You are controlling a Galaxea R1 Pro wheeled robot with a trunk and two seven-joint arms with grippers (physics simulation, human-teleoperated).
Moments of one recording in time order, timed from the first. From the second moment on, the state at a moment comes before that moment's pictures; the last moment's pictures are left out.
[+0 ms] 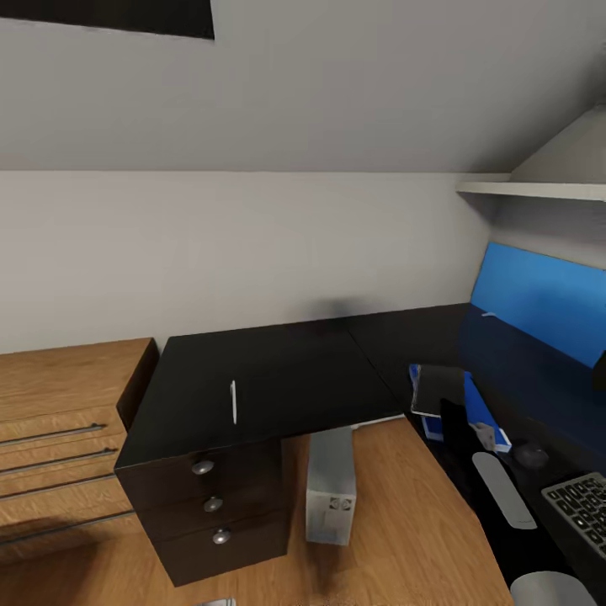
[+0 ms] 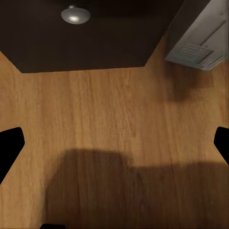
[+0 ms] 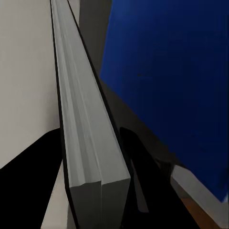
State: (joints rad) left arm -0.16 0.23 -0.98 -0.92 1.01 -0.11 0.51; right arm -0.47 -0.11 -0.10 -1.08 -1.44 -0.04 -0.22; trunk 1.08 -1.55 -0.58
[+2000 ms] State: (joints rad) left arm -0.16 0.23 -0.99 -0.92 1.01 -0.11 0.51; right arm -0.47 -0.13 -0.10 -1.07 -1.43 -0.04 -0.23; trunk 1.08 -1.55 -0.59
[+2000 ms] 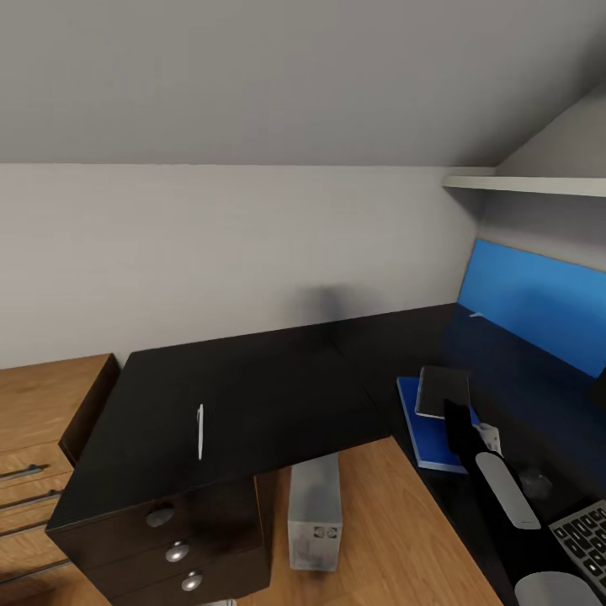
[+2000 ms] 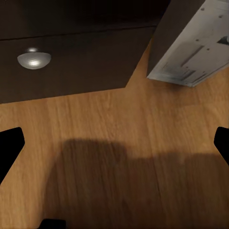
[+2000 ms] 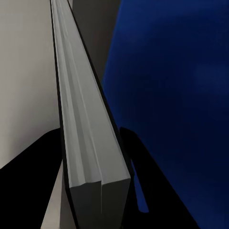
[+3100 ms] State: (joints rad) left arm -0.16 0.23 -0.99 -0.92 1.01 -0.11 0.51; right arm -0.47 -0.13 -0.10 -1.07 -1.37 -0.04 -0.23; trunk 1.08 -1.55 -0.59
